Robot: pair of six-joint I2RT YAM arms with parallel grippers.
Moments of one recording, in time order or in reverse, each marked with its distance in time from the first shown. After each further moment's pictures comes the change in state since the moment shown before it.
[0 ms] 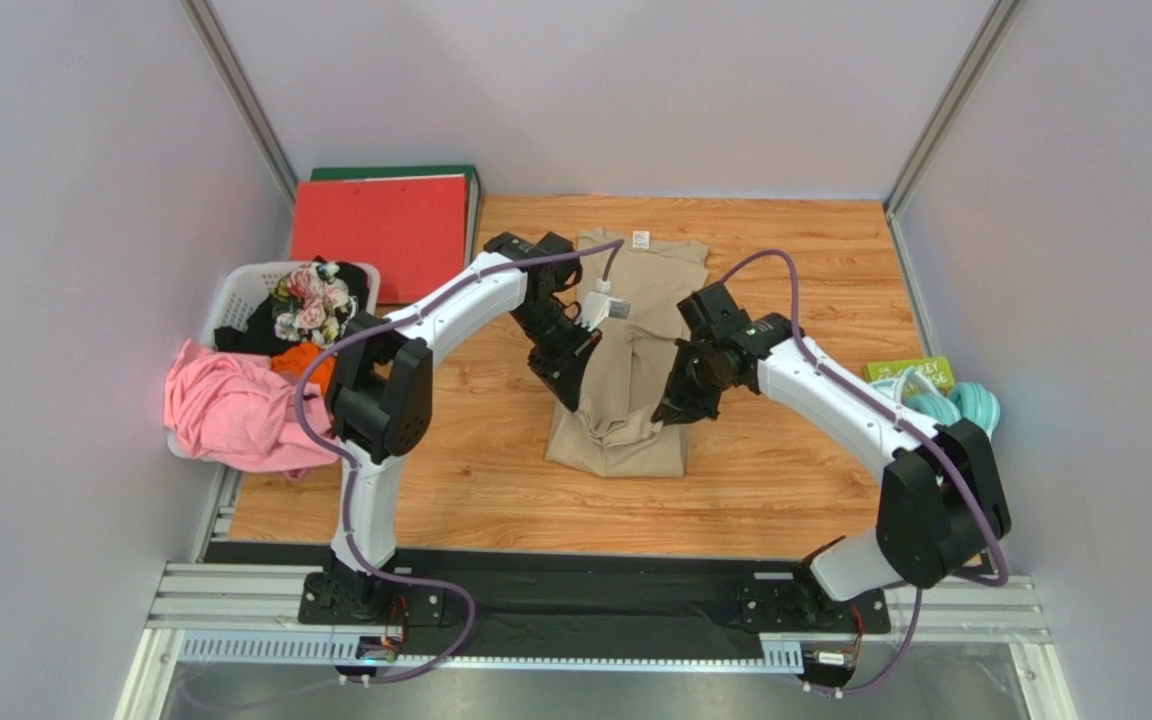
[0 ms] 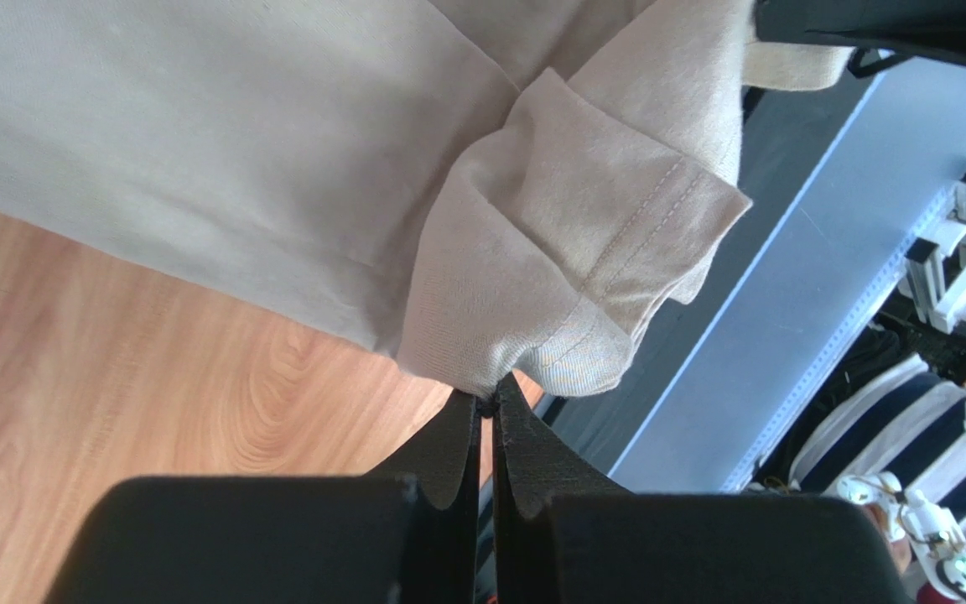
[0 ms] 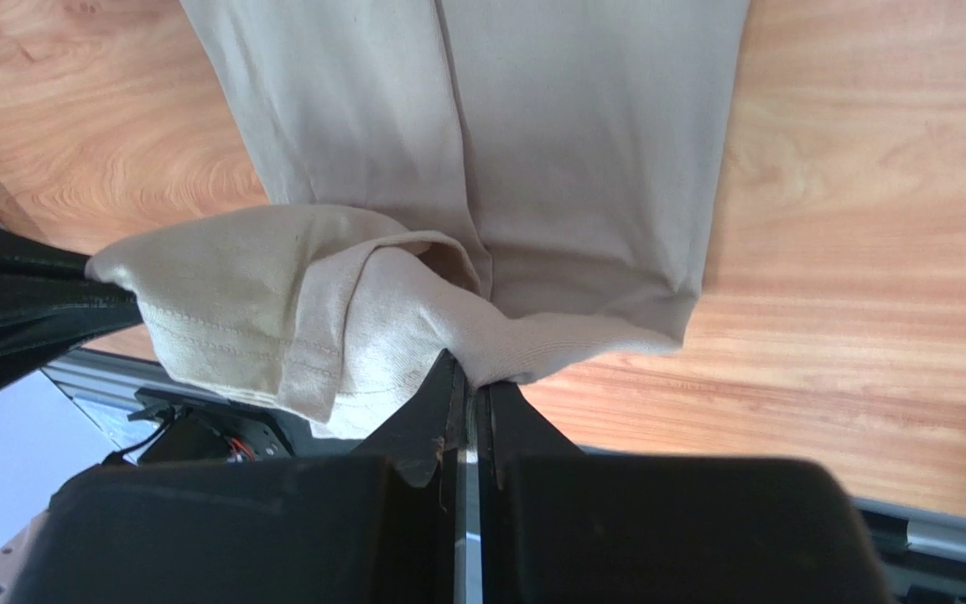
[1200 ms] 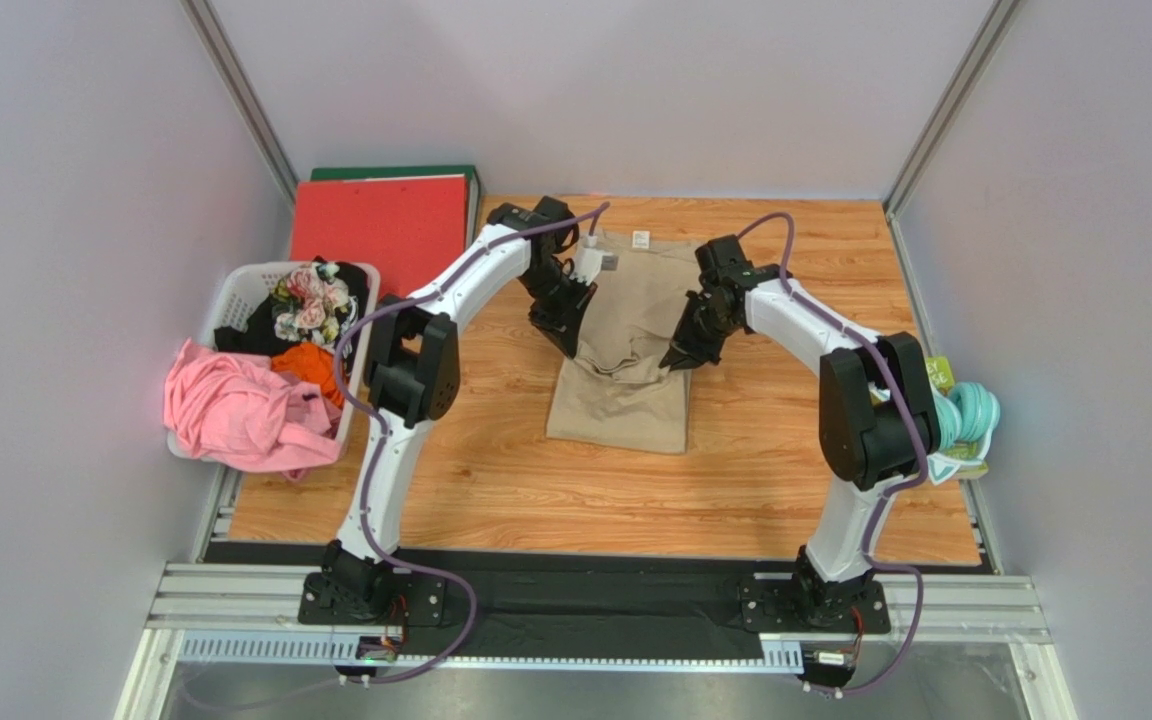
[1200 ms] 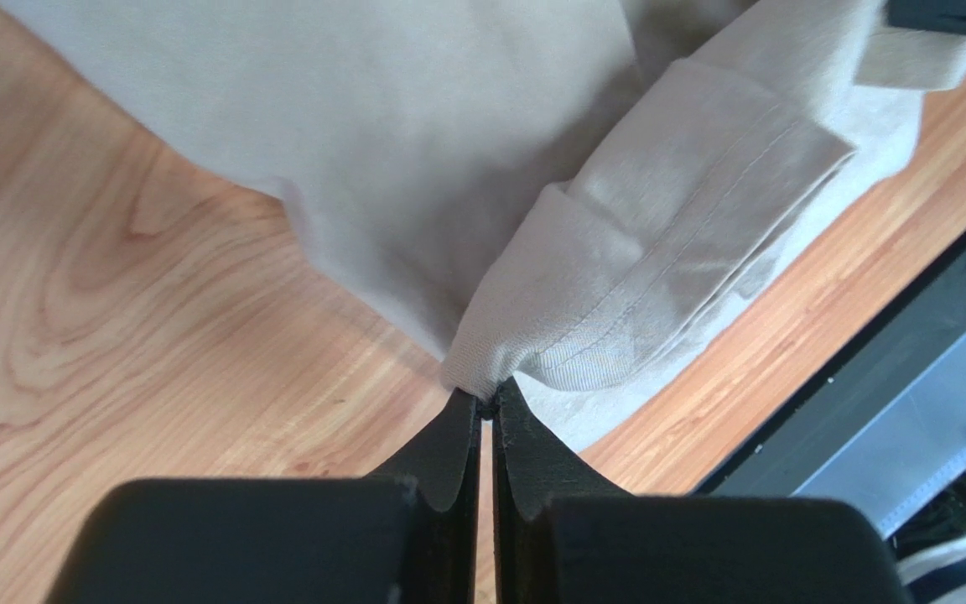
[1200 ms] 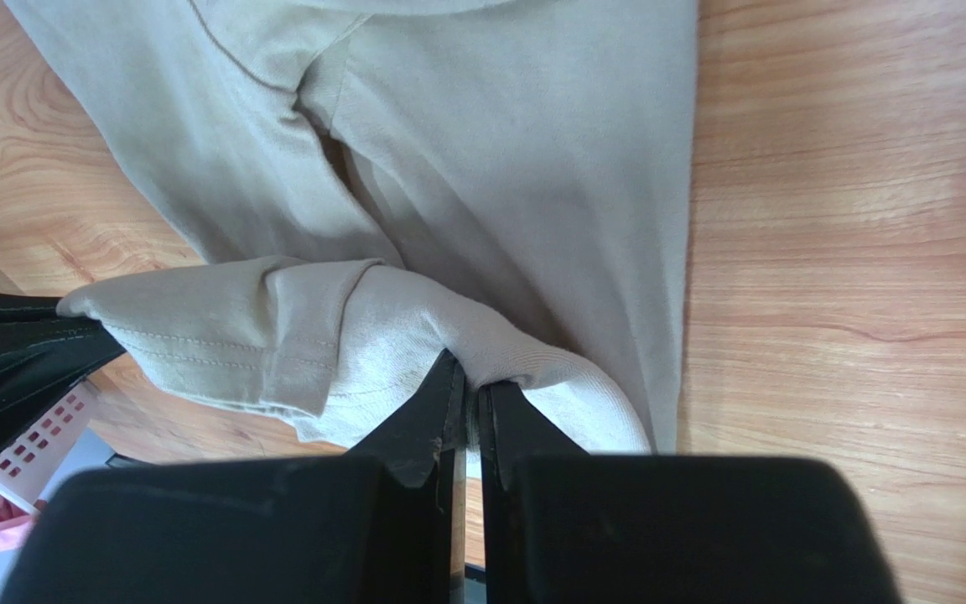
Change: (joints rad) left arm 0.097 0.303 0.412 0.013 -0.161 -0.090; right arm -0.223 0.395 0.259 0.113 -0.066 -0.120
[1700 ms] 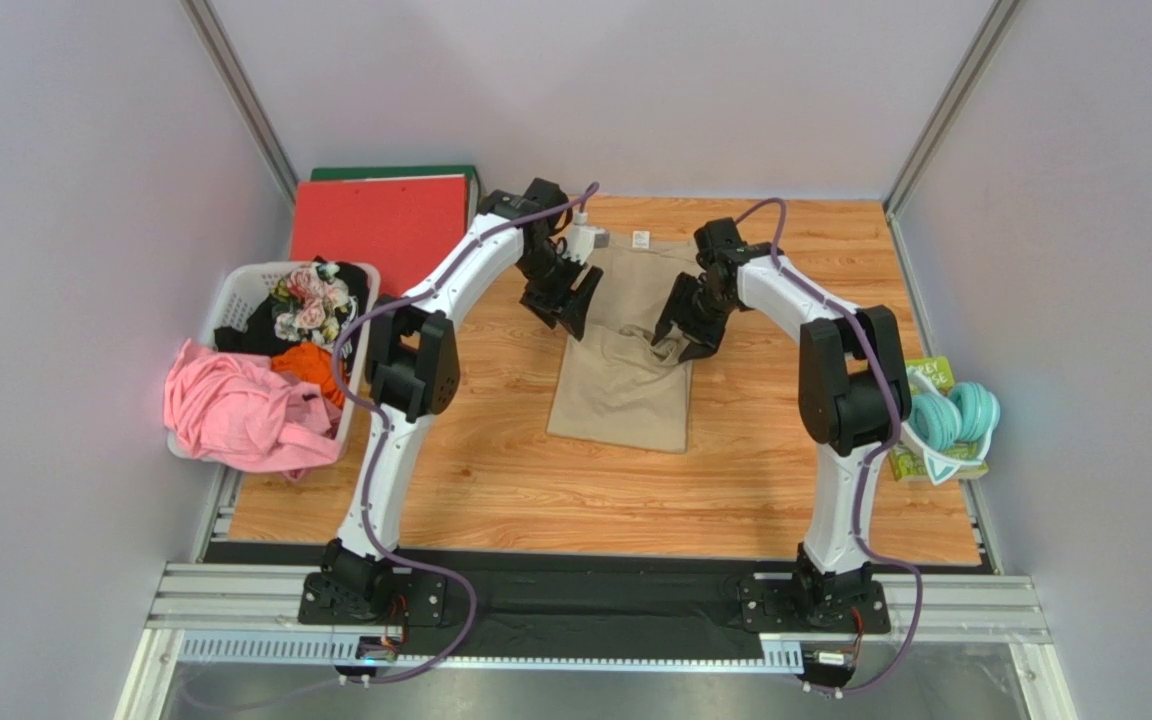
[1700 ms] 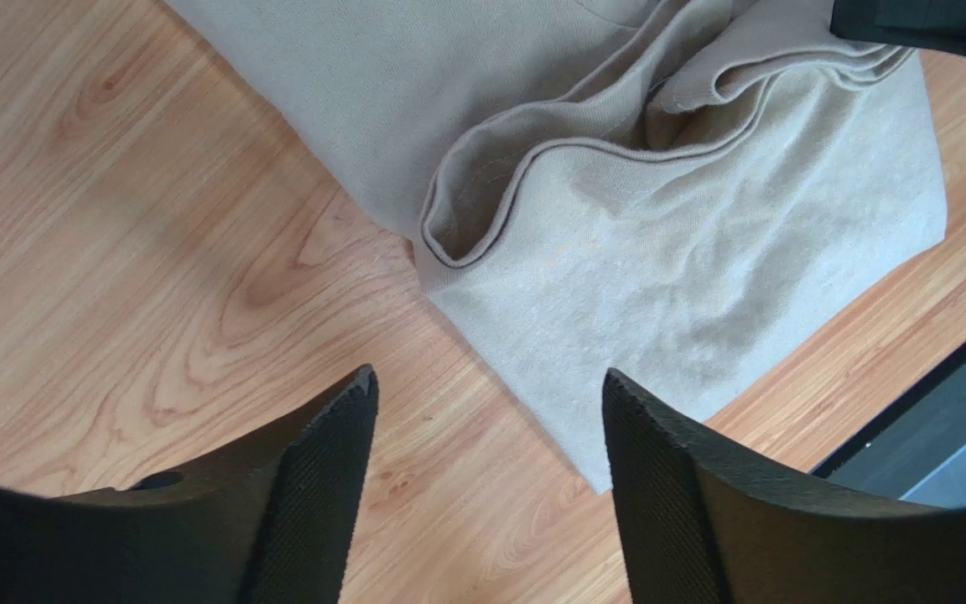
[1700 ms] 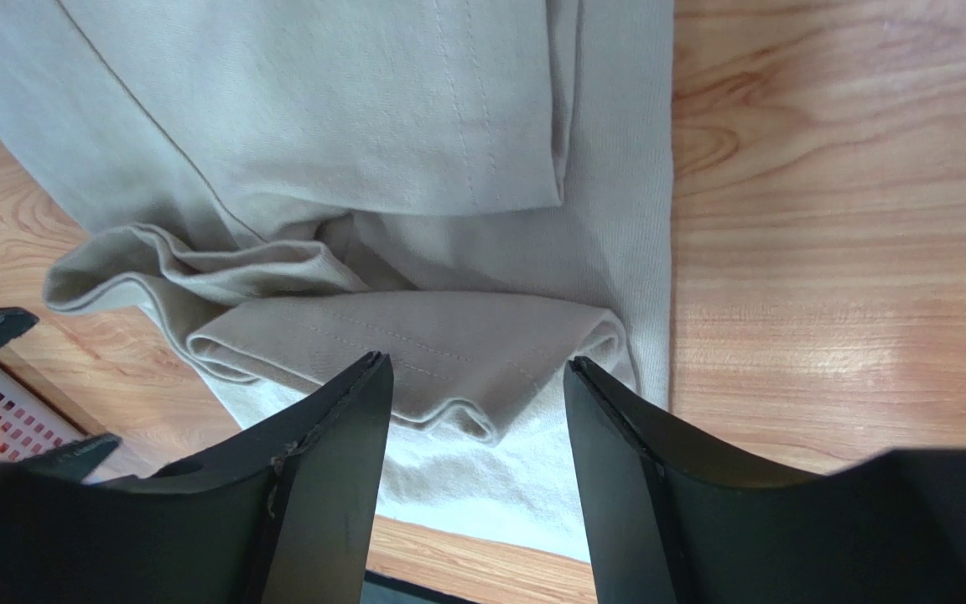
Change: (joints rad) left arm 0.030 0.048 0.128 0.019 -0.070 -0.026; right arm -0.042 0.180 0.196 -0.060 0.002 -0.037
